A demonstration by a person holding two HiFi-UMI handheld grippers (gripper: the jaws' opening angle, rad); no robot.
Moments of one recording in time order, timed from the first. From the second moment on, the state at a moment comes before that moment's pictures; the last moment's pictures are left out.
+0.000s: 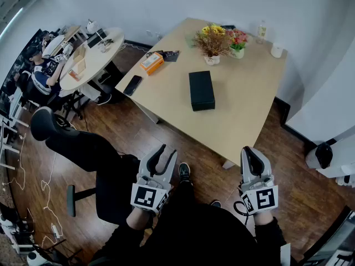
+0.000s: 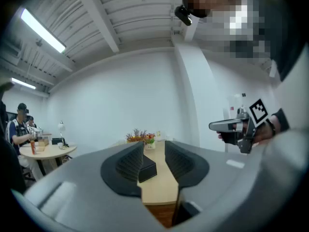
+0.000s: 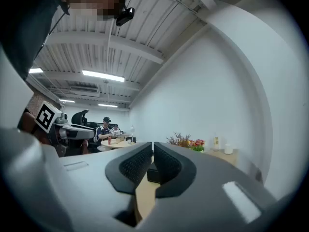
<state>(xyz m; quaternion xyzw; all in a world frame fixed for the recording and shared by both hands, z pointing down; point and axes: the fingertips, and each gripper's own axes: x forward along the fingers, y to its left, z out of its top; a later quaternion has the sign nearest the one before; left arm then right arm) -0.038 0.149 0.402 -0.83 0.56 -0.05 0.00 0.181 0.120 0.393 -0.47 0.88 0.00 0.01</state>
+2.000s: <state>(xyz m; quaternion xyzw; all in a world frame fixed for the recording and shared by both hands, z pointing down) -0.036 -0.158 0.641 -0.88 0.37 -0.30 -0.09 0.035 -0.201 0.630 -0.39 0.84 -0.34 -0.18</state>
